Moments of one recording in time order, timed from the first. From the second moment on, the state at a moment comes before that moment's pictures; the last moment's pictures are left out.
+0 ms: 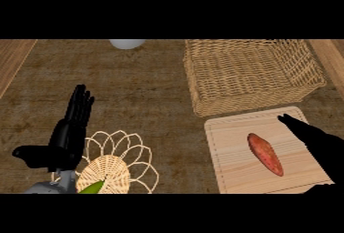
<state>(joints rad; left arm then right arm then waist) -0.05 0.23 -0.19 -1.64 0.20 0.32 -0.03 0.01 -0.63 0.18 -2.05 0.39 0.49 0.65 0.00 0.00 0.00</state>
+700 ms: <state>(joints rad) -0.01 0.20 -0.13 -1.69 0.15 0.24 -0.01 0.01 -0.48 0.17 -1.90 0.64 0.46 0.49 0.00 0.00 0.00</state>
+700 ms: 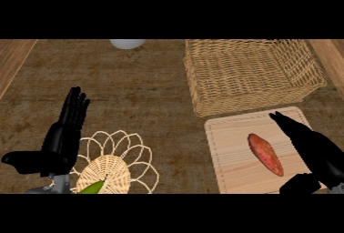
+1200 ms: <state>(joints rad) -0.01 0.15 -0.10 -1.68 0.11 0.21 0.01 0.03 -0.40 0.17 -1.83 0.75 0.47 0.43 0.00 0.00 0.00</state>
